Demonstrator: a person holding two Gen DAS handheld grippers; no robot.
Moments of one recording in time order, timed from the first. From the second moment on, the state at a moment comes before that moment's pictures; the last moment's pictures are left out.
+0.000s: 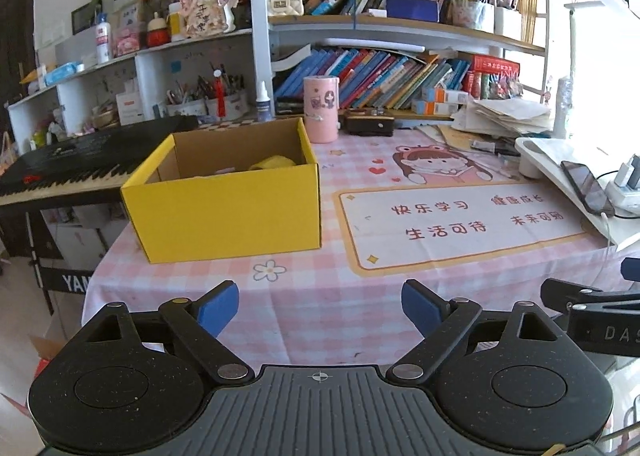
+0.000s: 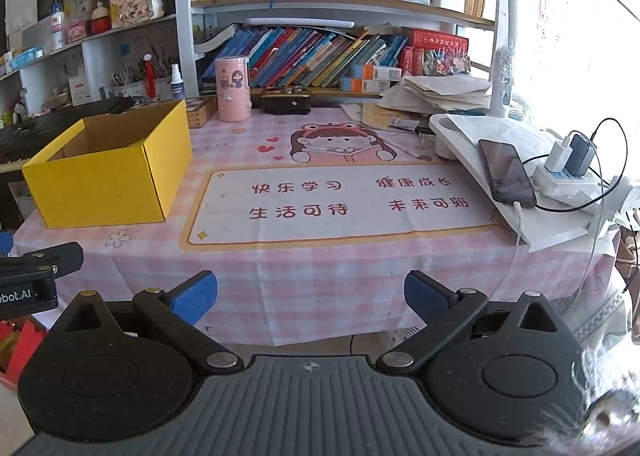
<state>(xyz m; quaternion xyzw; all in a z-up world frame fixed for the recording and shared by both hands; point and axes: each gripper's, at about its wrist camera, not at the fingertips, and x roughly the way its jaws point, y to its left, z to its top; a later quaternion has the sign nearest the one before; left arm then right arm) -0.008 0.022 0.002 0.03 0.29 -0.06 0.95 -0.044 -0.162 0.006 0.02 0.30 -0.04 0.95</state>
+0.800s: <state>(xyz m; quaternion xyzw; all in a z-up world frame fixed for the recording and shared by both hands) -0.003 0.025 -0.007 0.01 0.32 -0.05 0.95 -0.041 -0.163 0.003 0.01 0.32 -0.03 0.95</state>
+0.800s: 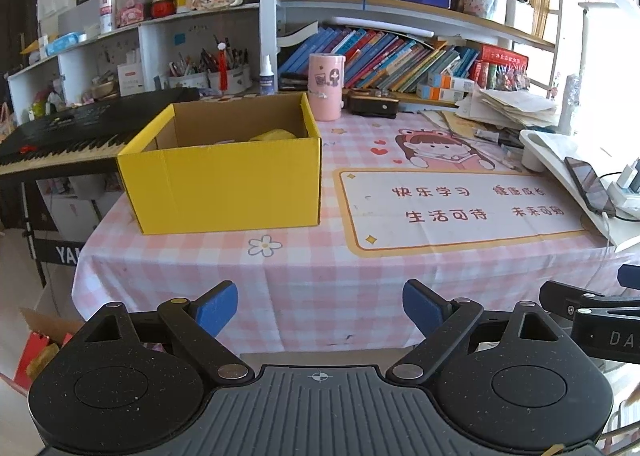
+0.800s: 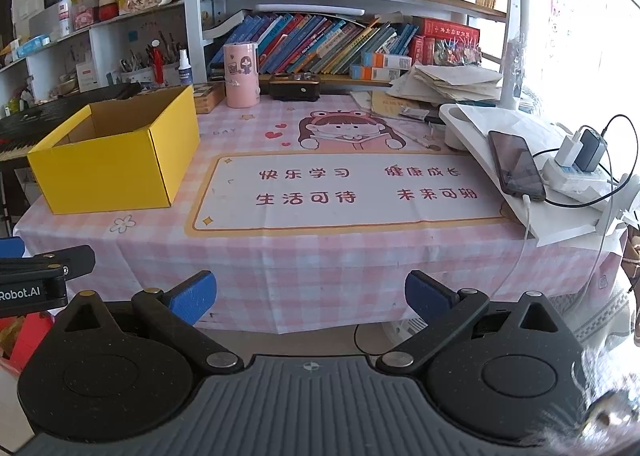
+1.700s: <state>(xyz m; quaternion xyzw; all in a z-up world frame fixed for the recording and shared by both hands) 0.002 0.033 -0.009 0.00 0.32 -0.04 0.95 -0.035 -0.153 0.001 0.01 0.32 -0.02 0.95</state>
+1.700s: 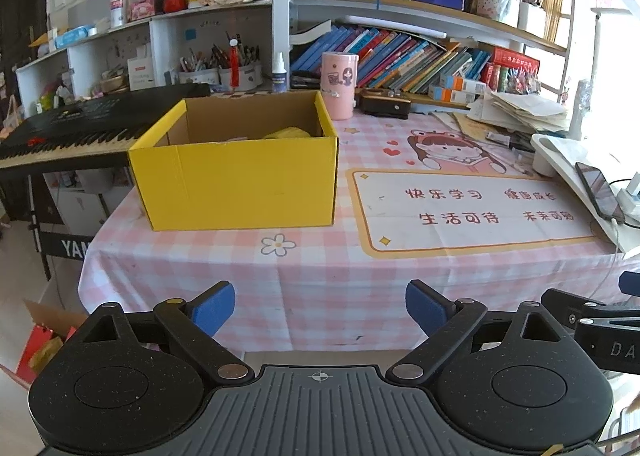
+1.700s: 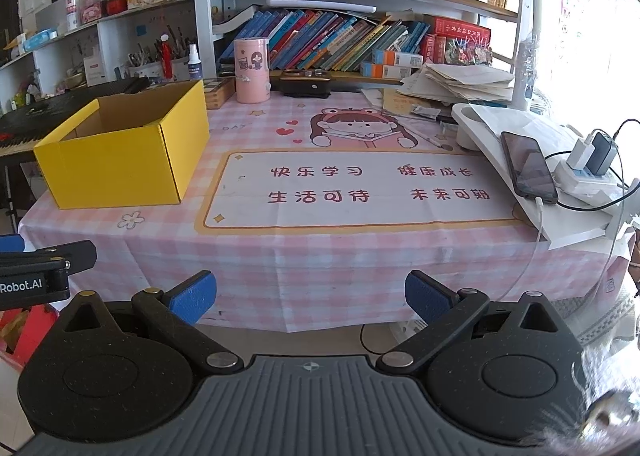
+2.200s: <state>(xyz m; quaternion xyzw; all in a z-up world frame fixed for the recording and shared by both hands) 0.003 0.041 -0.011 -0.01 0.33 -0.03 0.94 -0.031 -0.149 -0.001 0.01 0.33 -0.01 0.94</state>
